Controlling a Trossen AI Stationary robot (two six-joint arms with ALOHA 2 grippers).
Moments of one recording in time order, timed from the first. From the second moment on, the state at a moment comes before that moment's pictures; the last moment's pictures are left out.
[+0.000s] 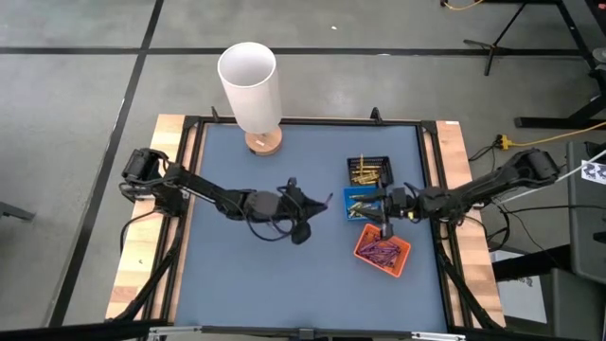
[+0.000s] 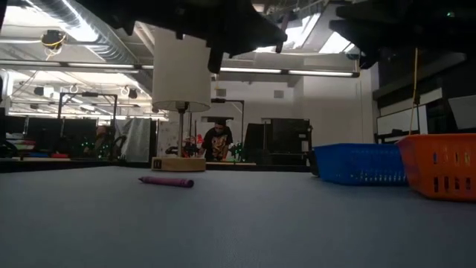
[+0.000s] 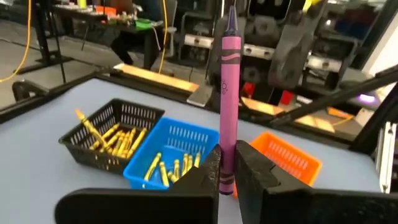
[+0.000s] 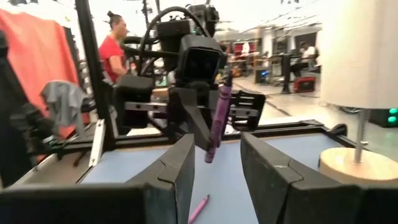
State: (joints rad) left arm -0.19 1.70 0.90 0.66 -0.40 -0.28; right arm 0.29 1.04 0.22 0.97 0.27 0.05
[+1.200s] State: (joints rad) left arm -0.20 1.70 0.90 0.72 -0.37 -0.20; right arm 0.29 1.39 0.60 0.84 0.39 0.02
